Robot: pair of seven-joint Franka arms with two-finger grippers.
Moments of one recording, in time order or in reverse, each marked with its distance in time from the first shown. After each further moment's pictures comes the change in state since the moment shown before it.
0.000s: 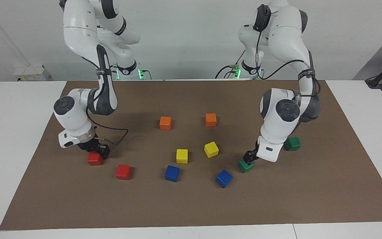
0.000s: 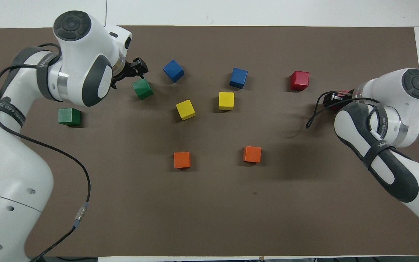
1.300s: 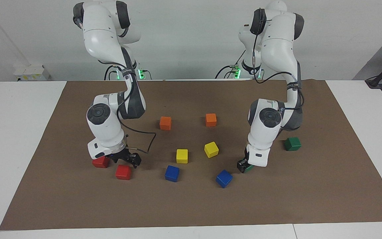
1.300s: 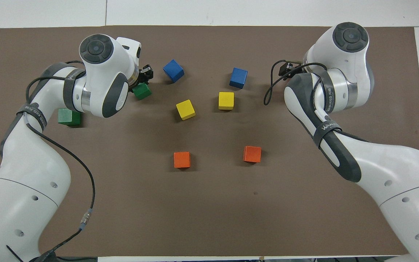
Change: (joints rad) left arm -0.024 0.017 0.023 -0.105 0.036 0.152 -0.112; right arm 0.195 0.216 0.002 0.479 -0.089 -0.268 0.227
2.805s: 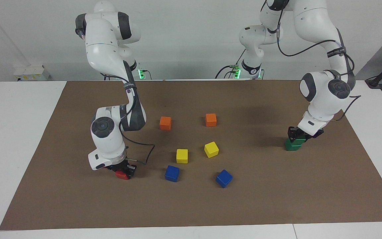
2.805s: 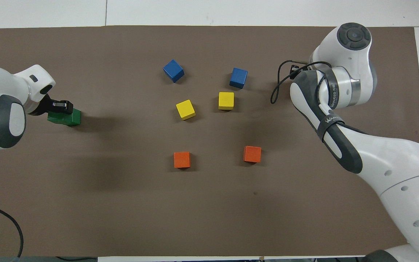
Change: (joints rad) left arm 0.336 -0.361 0.004 -0.422 -0.062 0.037 0.885; right arm -0.040 0.002 -0.008 0.021 0.003 -0.076 -0.048
